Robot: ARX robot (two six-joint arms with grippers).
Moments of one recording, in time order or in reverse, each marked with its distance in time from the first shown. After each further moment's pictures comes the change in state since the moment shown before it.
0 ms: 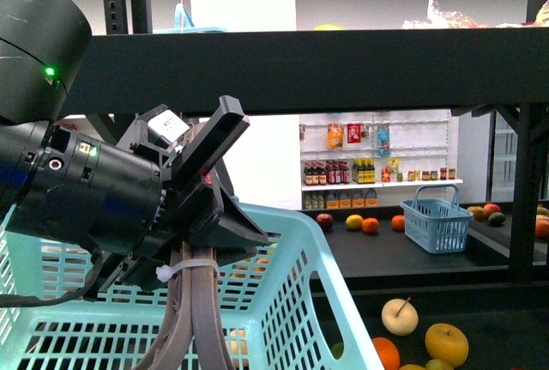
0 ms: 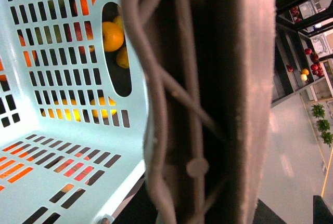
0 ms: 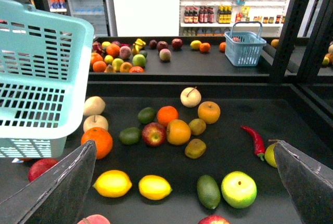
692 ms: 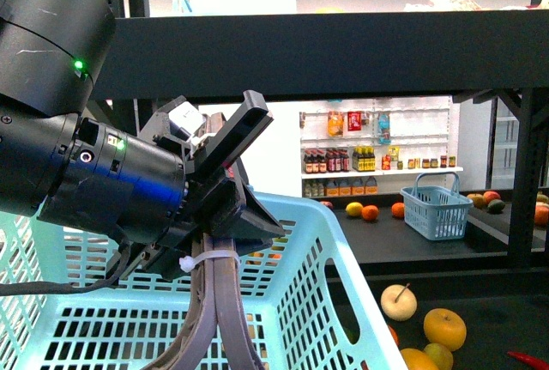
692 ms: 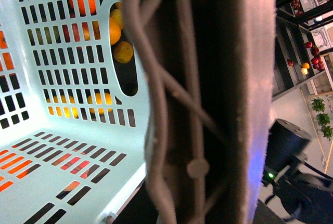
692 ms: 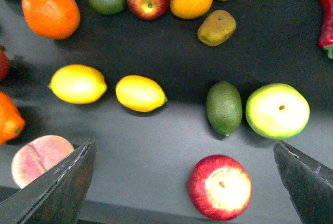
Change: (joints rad) left arm -0.017 0.015 0.002 0.000 -0.001 0.004; right arm -0.179 1.894 0.687 0.496 -0.284 -0.249
